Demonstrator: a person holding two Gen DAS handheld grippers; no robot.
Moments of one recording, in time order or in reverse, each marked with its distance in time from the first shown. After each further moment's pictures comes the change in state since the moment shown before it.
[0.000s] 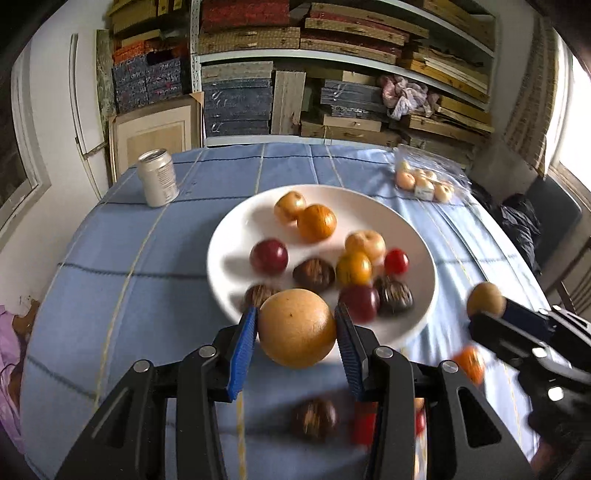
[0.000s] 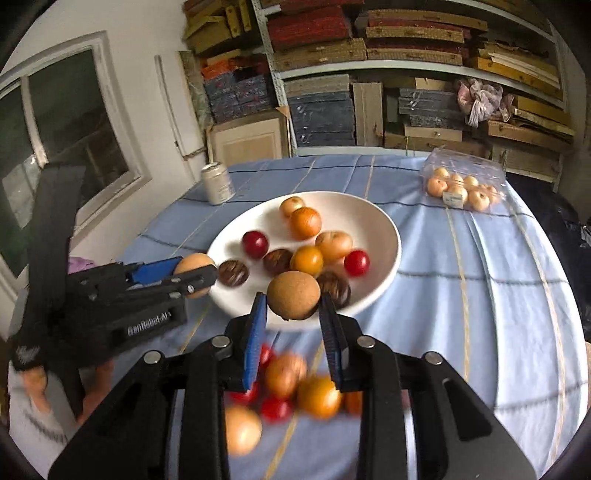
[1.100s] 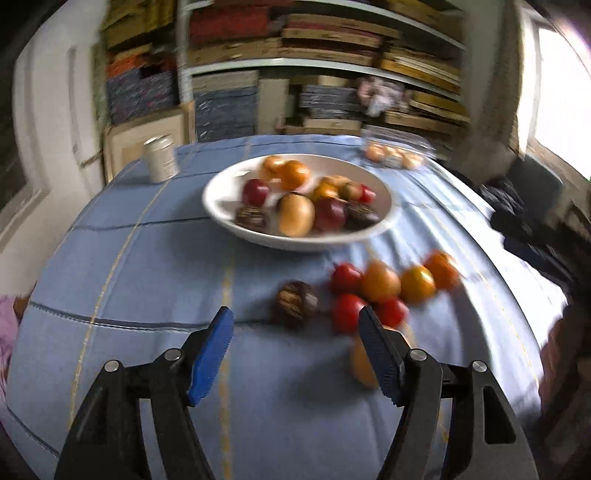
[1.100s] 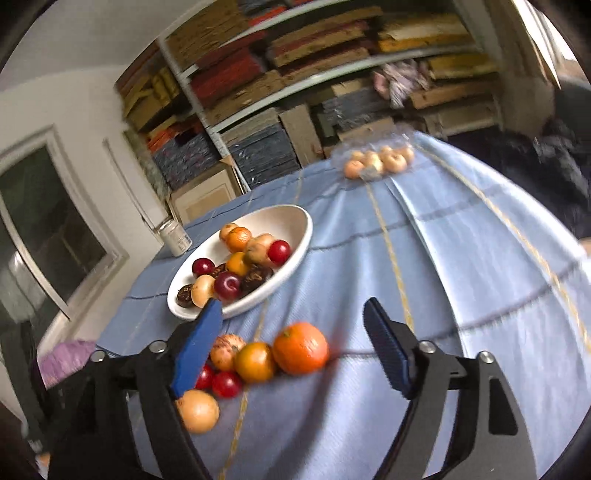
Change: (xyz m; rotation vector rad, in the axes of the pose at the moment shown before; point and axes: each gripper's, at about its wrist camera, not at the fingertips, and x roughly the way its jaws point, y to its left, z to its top) left arm -0.061 -0.021 -0.113 0.108 -0.064 -0.046; right arm -0.058 -0.082 -0.088 0.360 -0.186 -0.021
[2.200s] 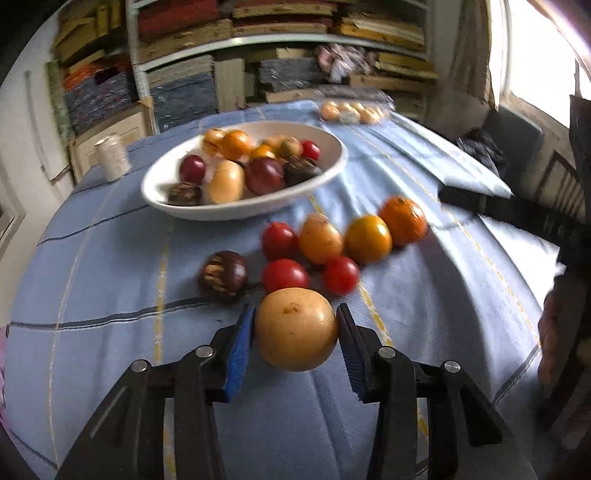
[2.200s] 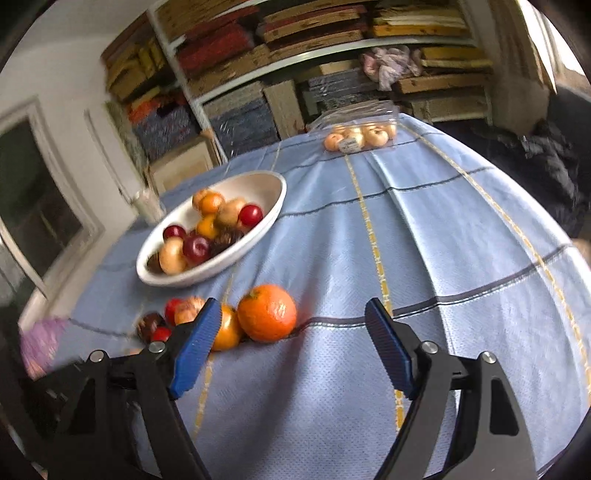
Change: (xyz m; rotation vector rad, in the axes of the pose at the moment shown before) left arm 0.031 -0.033 -0.010 0.084 0.093 -0.031; right arm 0.016 0.003 -0.018 -0.107 0.097 -0.125
